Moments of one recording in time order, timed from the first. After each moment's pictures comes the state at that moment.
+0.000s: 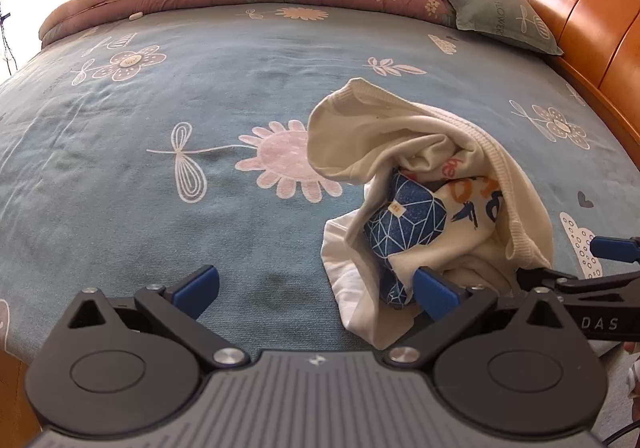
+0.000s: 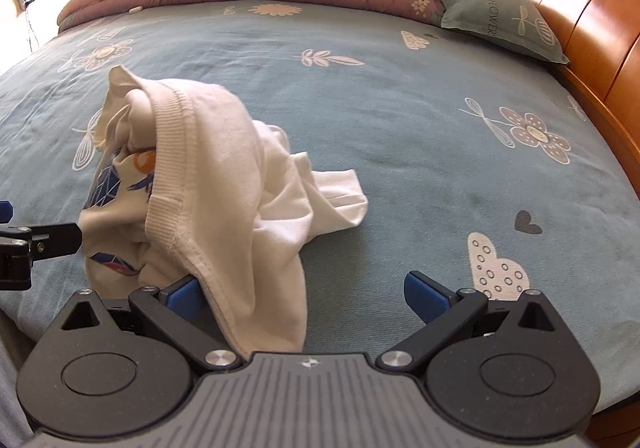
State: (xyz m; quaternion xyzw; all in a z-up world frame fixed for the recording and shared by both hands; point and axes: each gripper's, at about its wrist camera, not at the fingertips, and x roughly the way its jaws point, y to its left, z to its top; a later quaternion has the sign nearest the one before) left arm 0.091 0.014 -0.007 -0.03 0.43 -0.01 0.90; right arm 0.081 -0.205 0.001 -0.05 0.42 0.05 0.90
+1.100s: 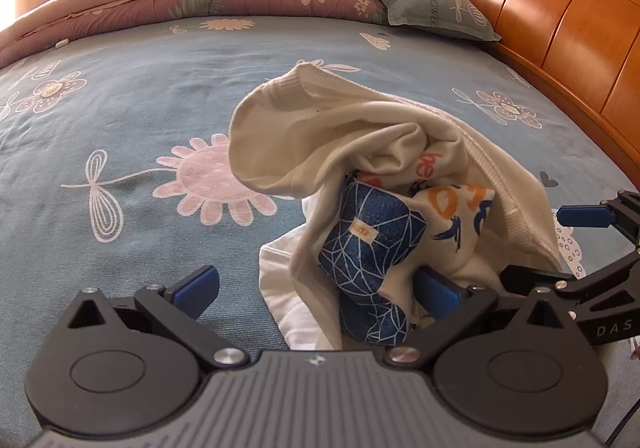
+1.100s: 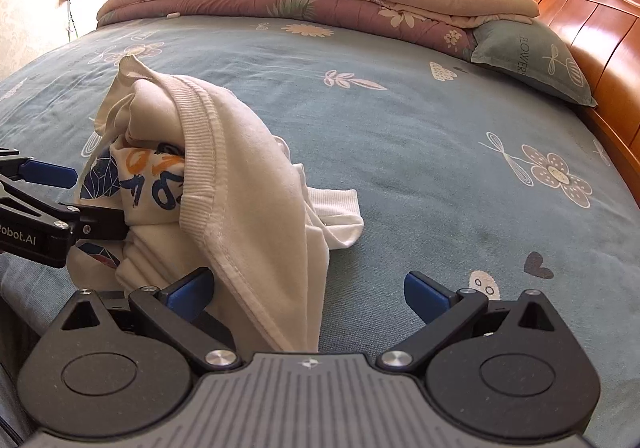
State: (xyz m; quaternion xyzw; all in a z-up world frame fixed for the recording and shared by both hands) left arm 0.117 0.000 -0.037 0.00 0.39 -0.12 0.91; right arm 0.082 -0.222 -0.016 -0.09 0.38 0.13 0.91
